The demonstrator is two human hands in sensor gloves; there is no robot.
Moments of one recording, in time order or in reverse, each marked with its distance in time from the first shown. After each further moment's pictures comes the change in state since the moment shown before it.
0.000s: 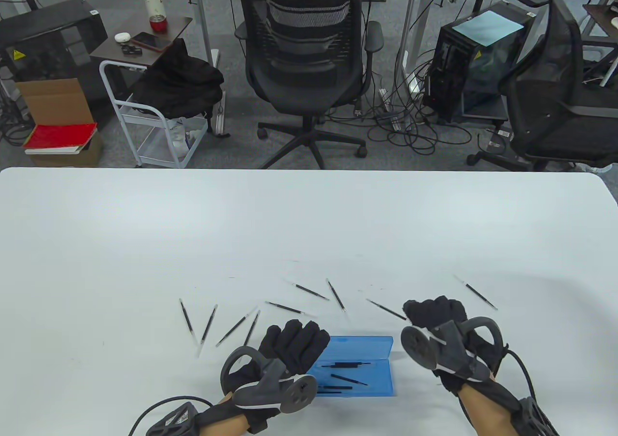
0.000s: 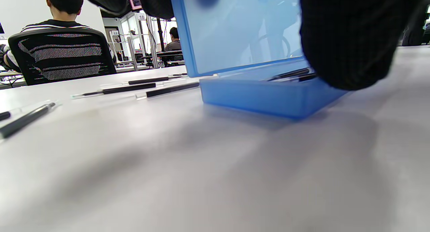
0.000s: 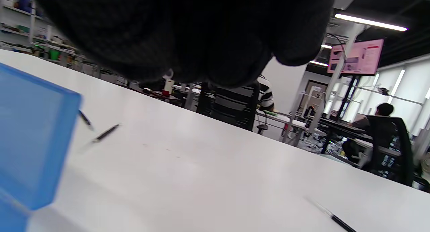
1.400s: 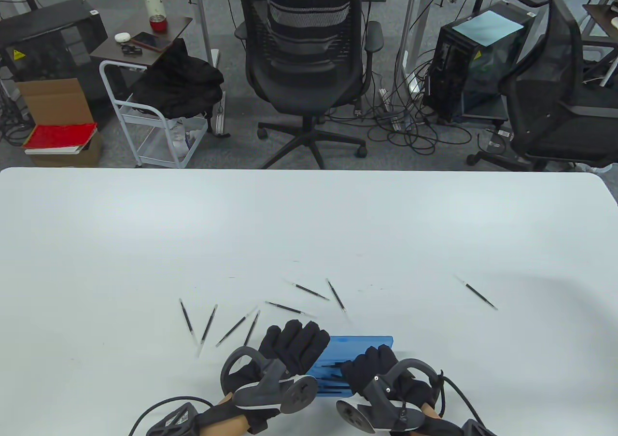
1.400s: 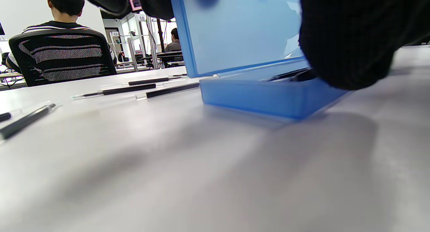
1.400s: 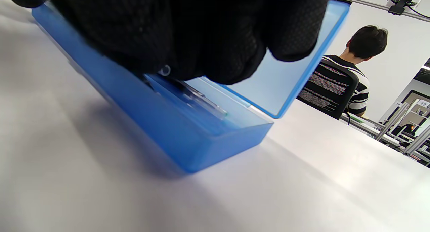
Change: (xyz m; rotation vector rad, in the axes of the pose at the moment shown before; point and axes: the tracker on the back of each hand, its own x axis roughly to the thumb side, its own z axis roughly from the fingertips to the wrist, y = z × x) left_hand 0.001 0.000 0.000 0.003 0.000 -0.003; right_hand 0.105 0.041 0.019 0.099 -0.307 0.088
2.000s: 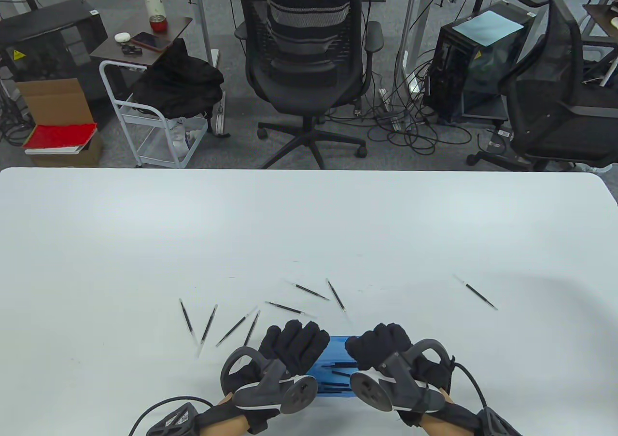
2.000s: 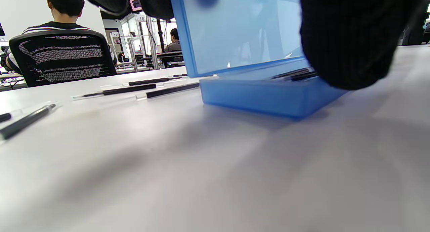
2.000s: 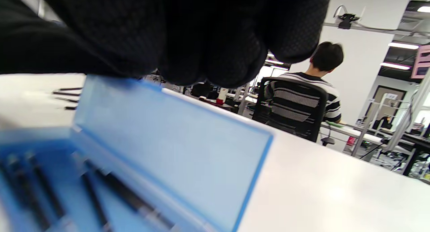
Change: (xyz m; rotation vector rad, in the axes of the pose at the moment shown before) left_hand 0.000 0.000 0.000 0.001 0.000 -0.004; right_hand -0.056 -0.062 -0.004 -0.140 0.140 -0.131
